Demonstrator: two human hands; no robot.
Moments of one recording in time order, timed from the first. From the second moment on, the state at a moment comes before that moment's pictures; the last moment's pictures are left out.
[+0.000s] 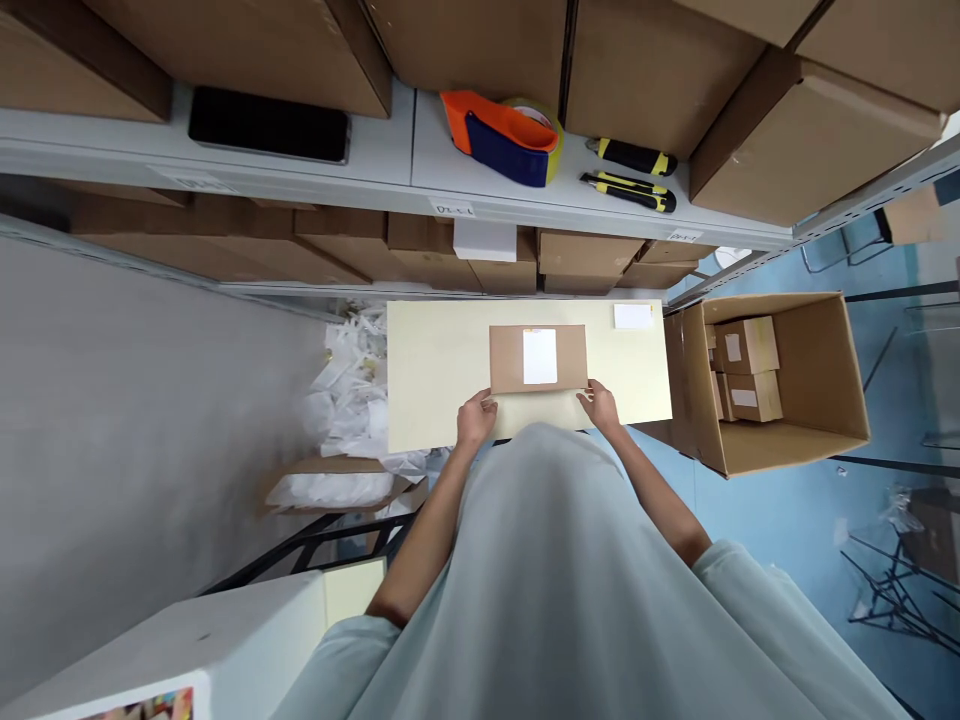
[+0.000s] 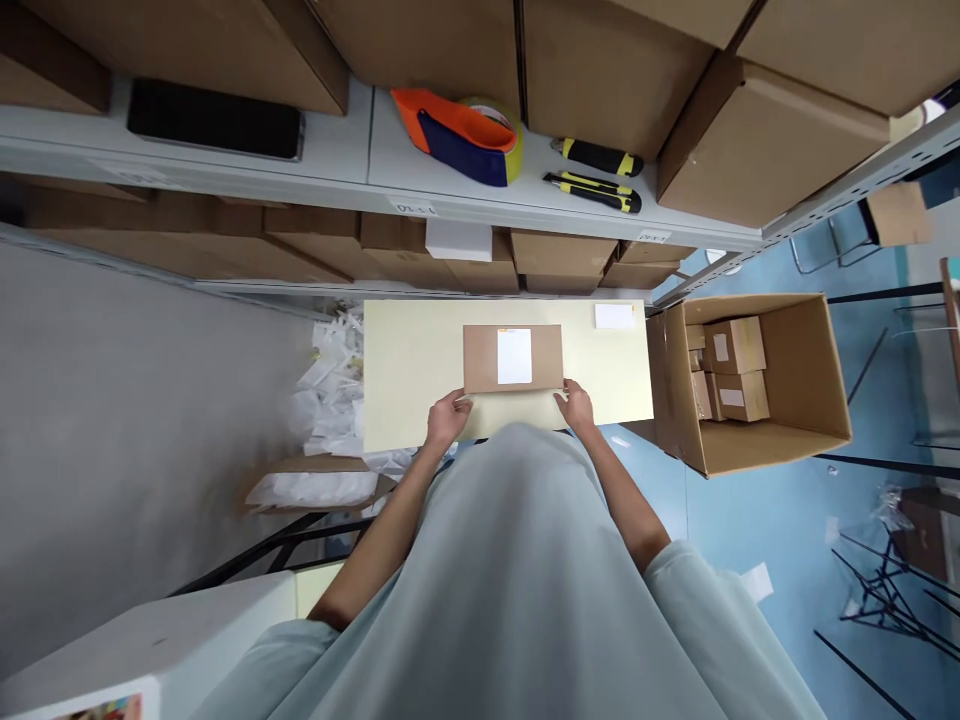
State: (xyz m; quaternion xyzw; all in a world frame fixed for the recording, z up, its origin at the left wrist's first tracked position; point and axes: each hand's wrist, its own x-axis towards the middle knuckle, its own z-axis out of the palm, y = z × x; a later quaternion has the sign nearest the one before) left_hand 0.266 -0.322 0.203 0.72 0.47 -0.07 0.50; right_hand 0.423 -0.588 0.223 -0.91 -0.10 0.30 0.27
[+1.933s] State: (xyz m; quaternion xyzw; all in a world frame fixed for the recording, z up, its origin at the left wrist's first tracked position) left_hand 0.389 -0.274 0.383 0.66 0.28 0.34 0.61; right_hand 0.652 -0.265 0.483 -0.91 -0.39 0.05 0.13
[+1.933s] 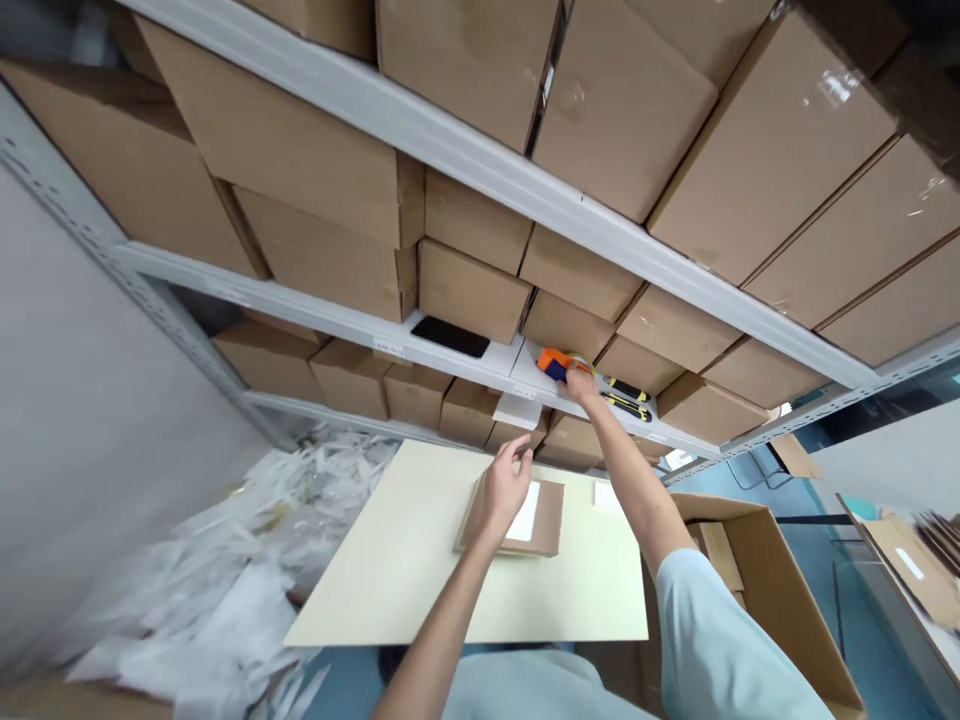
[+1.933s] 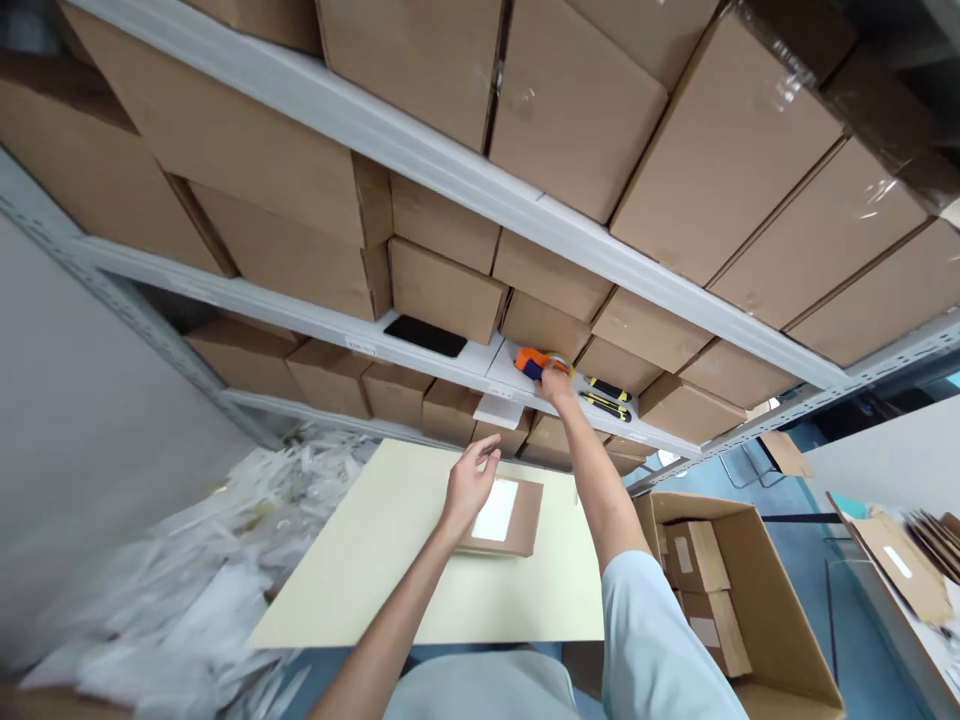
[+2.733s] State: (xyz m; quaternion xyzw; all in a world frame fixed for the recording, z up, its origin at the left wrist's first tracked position) left_hand 0.325 -0.590 0.271 0.59 0.47 0.29 0.59; right_hand 0.467 -0.645 0.265 -0.69 -0.30 0.46 0.48
